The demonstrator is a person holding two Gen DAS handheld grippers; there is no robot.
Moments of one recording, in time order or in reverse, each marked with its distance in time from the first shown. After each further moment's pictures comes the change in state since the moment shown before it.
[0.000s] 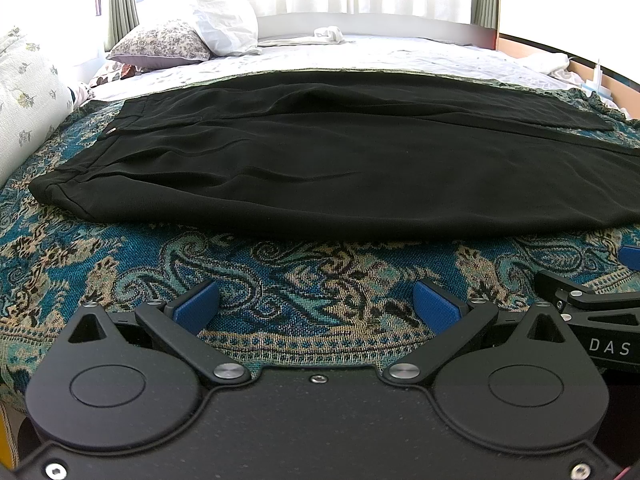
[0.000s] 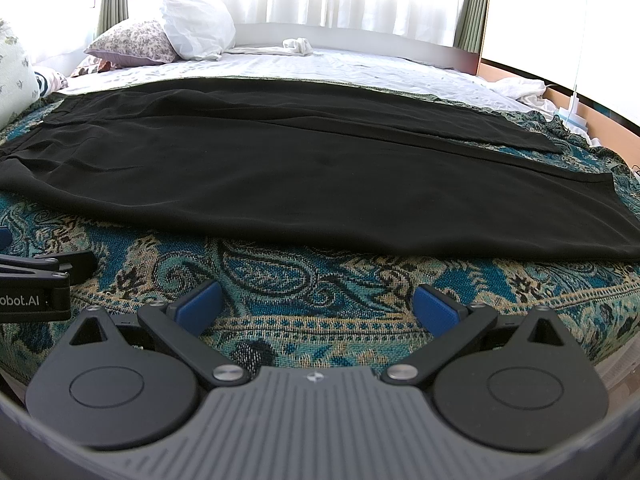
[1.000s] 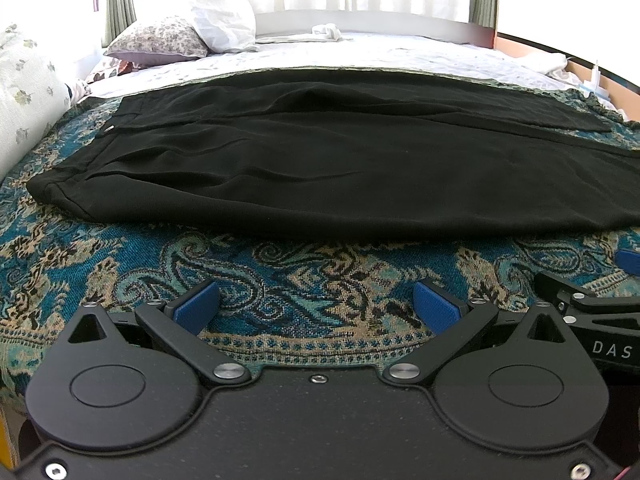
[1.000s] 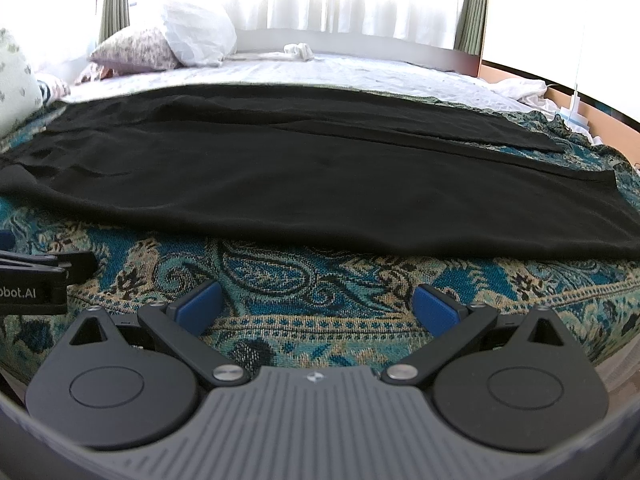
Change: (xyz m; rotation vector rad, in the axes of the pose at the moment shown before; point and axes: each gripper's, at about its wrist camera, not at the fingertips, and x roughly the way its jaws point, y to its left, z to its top) left arm 0.001 0.006 0.004 -0.007 0.011 -0.021; right arm -0.003 -0.009 -0.008 0.030 -0.031 0.026
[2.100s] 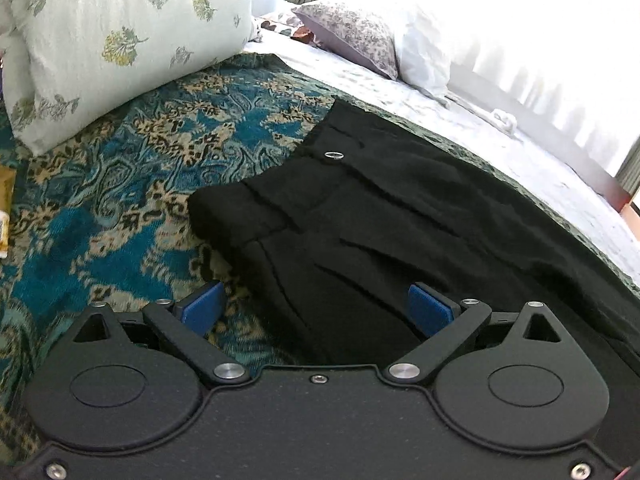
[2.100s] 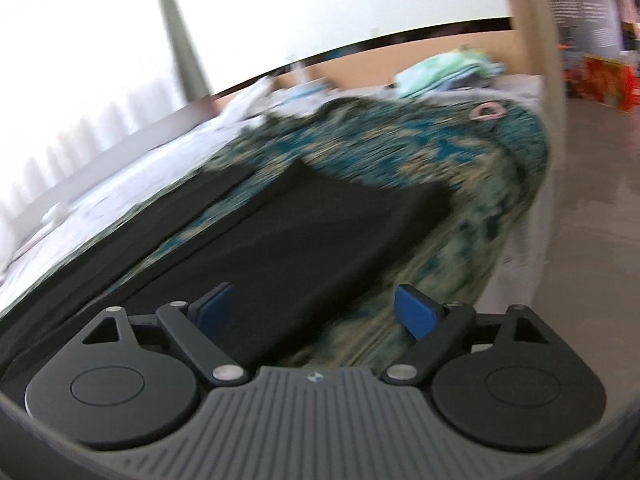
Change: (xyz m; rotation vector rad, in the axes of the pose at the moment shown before) left arm 0.059 0.233 0.062 -0.556 -0.044 0.197; right arm 0.011 -0.301 0.012 0.698 -0.181 -0.481
